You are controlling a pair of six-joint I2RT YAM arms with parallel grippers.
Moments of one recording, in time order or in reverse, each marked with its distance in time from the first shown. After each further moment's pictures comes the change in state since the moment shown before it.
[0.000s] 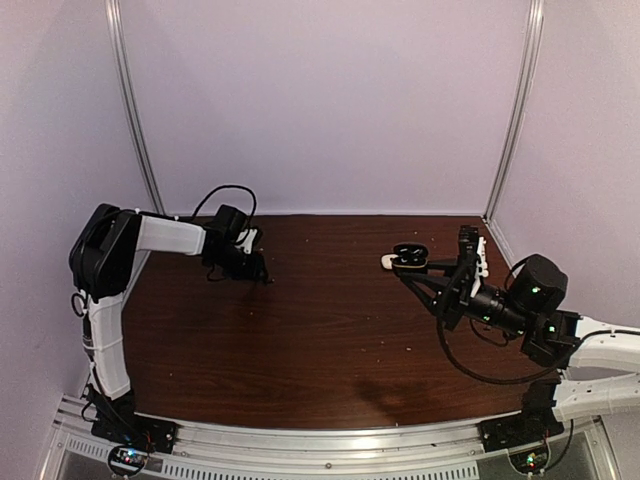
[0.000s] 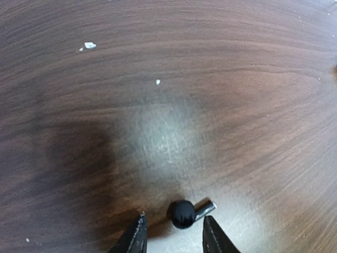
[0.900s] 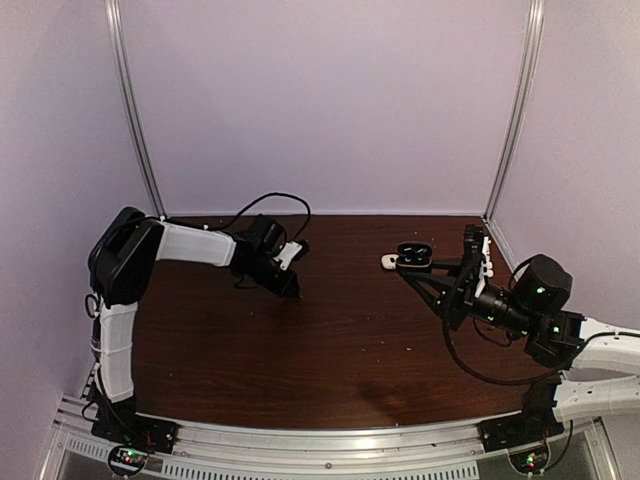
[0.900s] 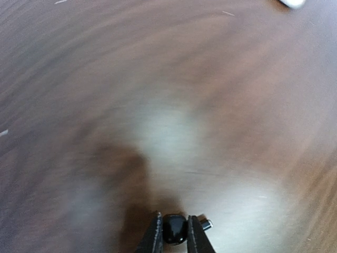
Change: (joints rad) left arm -0.168 0.064 0.068 0.003 0.017 0.229; right arm 0.000 -0.033 0.000 -0.026 0.001 -0.001
